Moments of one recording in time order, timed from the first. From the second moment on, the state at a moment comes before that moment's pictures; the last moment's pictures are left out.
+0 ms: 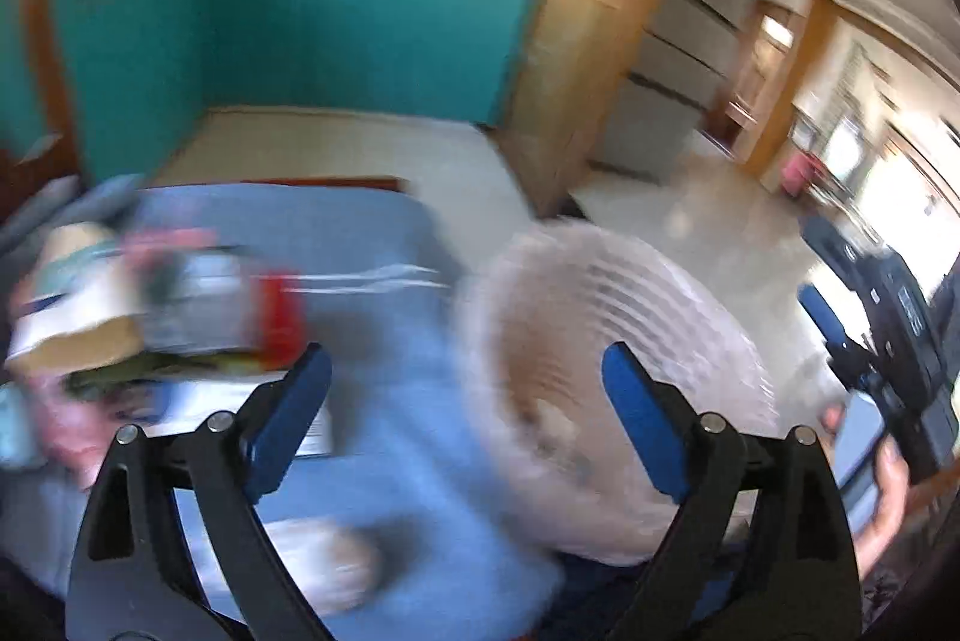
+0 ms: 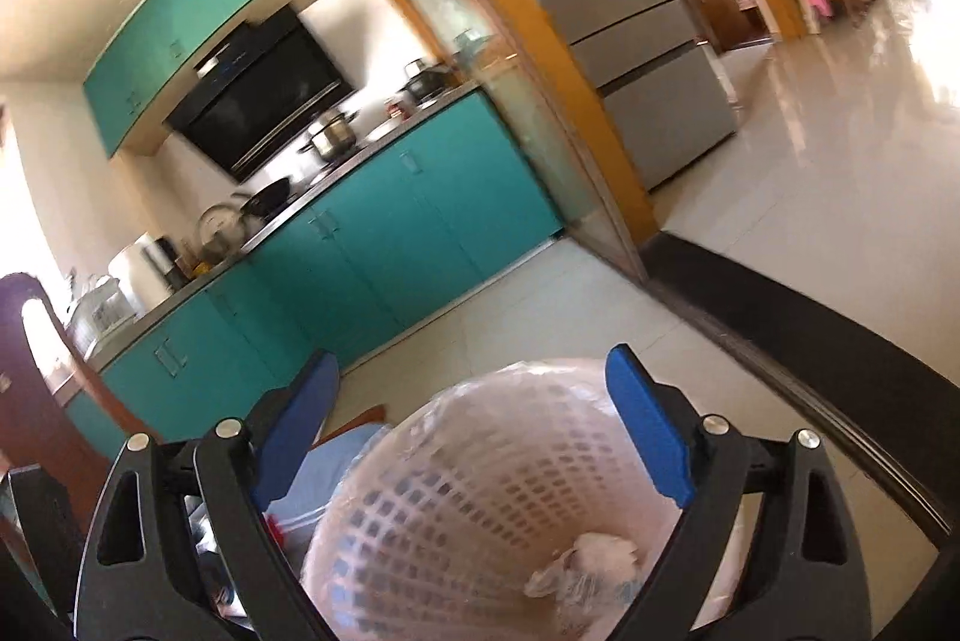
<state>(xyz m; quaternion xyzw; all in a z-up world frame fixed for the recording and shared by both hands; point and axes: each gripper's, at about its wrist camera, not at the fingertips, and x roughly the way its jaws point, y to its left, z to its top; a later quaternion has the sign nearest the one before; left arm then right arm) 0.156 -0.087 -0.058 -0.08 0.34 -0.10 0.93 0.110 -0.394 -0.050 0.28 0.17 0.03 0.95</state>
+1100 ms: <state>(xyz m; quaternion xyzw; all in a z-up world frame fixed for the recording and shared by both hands) 0.052 0.064 -0.056 -0.10 0.28 0.13 0.95 0.083 -0.152 -0.073 -0.09 0.19 0.25 0.94</state>
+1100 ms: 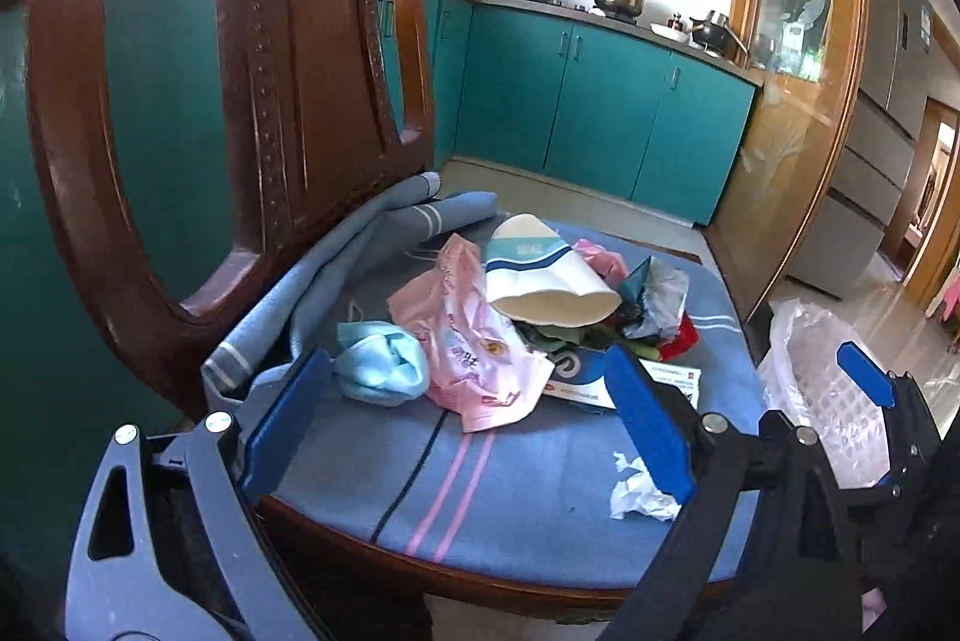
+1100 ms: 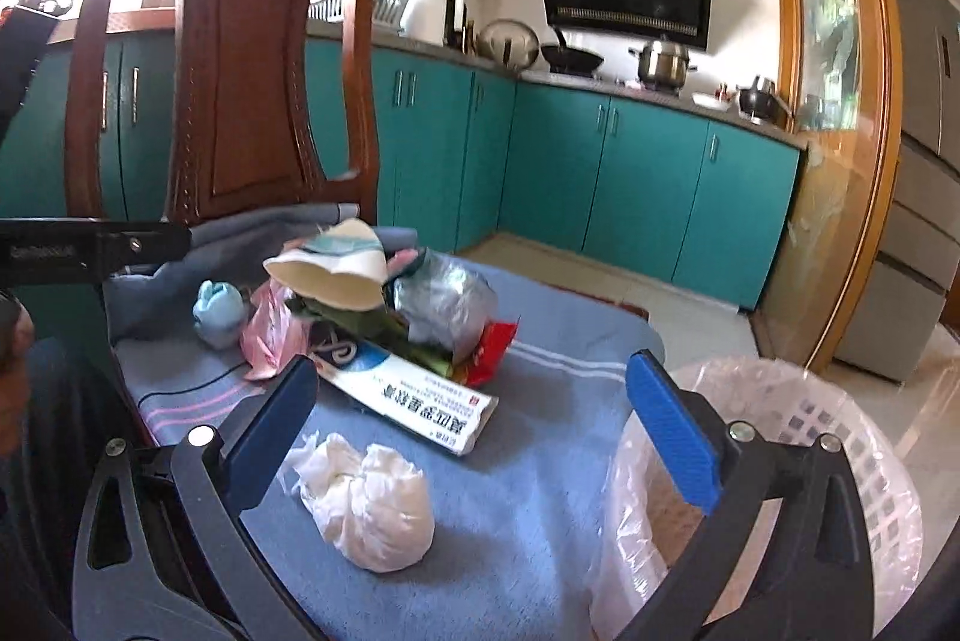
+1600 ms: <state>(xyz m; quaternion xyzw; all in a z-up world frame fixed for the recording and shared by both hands) 0.056 0.055 -0.060 -0.08 0.30 0.11 0.94 0.091 -0.149 -0.079 -0.08 0.22 0.27 0.93</state>
